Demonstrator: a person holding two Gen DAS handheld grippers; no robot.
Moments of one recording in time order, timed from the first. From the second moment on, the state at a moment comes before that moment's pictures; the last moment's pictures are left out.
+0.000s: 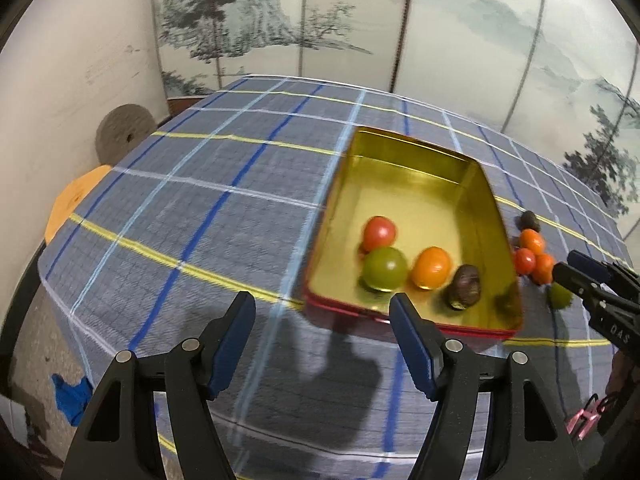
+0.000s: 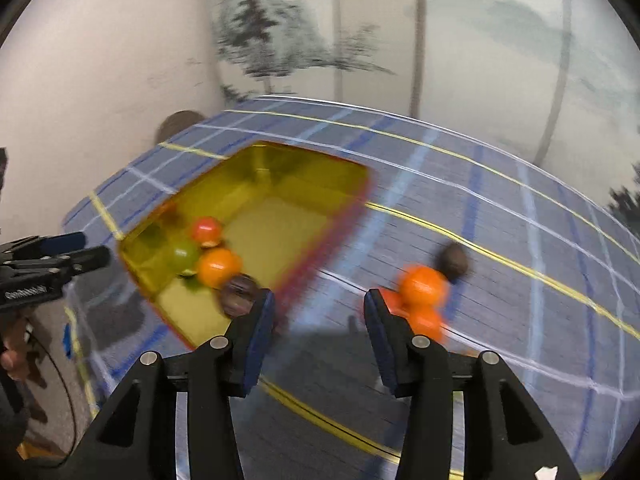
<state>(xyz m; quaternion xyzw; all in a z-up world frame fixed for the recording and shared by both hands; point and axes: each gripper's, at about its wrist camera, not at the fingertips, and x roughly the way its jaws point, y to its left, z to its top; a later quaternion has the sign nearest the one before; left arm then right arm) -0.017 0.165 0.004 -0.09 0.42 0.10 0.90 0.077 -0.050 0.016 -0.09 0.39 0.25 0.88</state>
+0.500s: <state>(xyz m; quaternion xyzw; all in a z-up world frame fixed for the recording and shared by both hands) 0.013 0.093 0.005 -0.06 0.44 0.03 0.90 0.072 -0.145 -0.027 -0.04 0.45 0.18 0.88</state>
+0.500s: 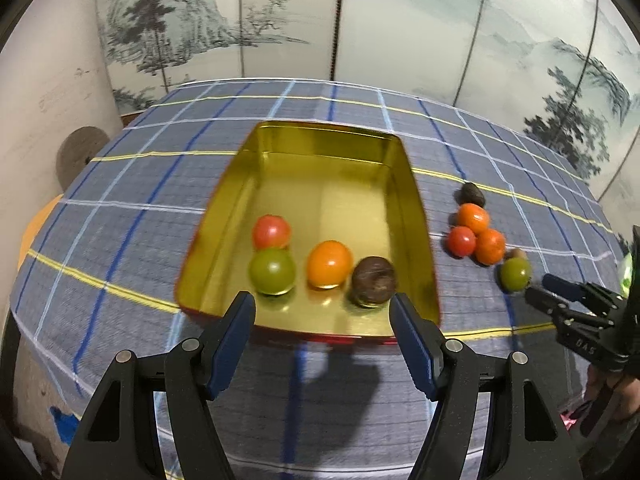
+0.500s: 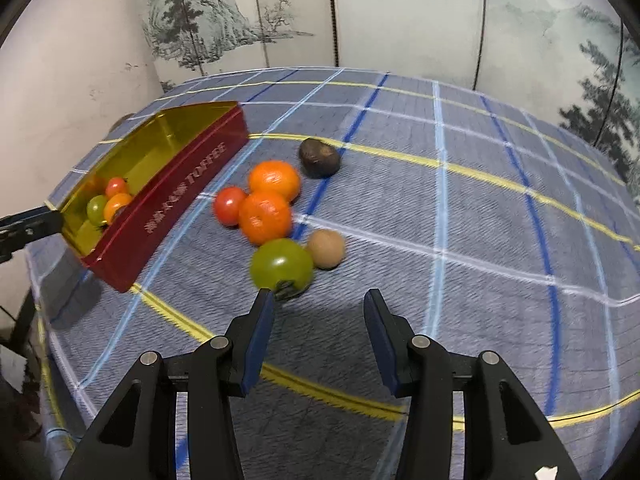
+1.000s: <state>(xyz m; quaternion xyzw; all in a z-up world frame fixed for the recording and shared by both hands) 0.035 0.059 0.001 -0.04 0.44 0.00 0.90 0.086 -0.114 -0.039 -0.05 0.44 0.19 0.87</state>
